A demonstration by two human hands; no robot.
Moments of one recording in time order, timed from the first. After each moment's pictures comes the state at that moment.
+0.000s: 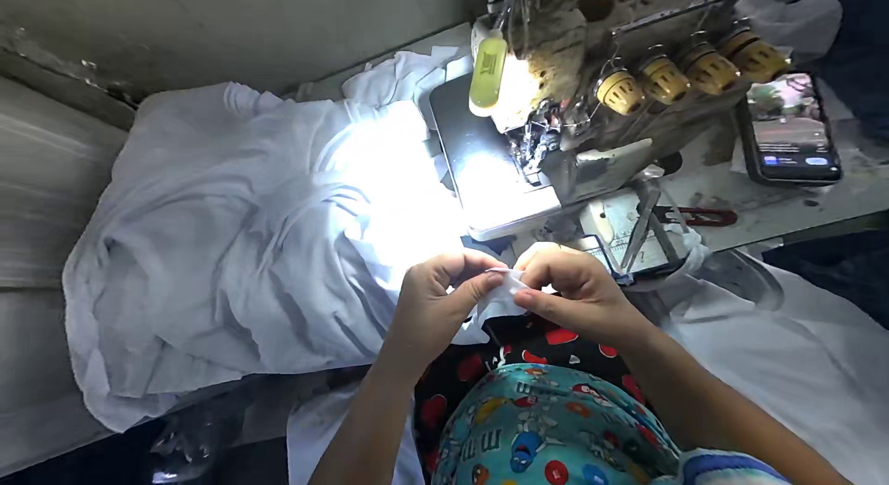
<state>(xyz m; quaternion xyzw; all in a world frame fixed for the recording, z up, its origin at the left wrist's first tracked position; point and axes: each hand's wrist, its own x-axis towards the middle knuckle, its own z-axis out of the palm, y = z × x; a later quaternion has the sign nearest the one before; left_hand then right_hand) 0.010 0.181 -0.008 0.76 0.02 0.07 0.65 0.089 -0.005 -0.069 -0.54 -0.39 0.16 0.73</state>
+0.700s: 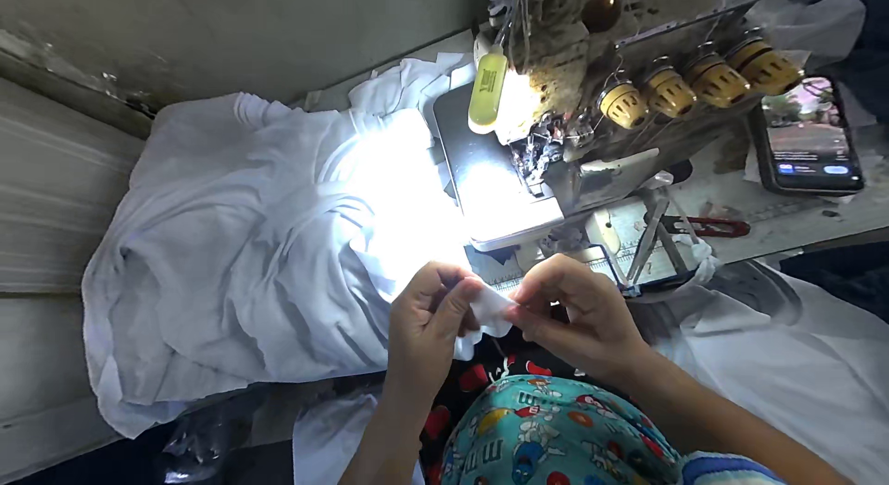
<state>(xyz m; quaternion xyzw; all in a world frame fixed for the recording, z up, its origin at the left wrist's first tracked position) 0.001 0.169 -0.006 0.76 0.05 0.18 0.63 0.076 0.003 -0.045 -0.56 -0.38 0.09 0.73</state>
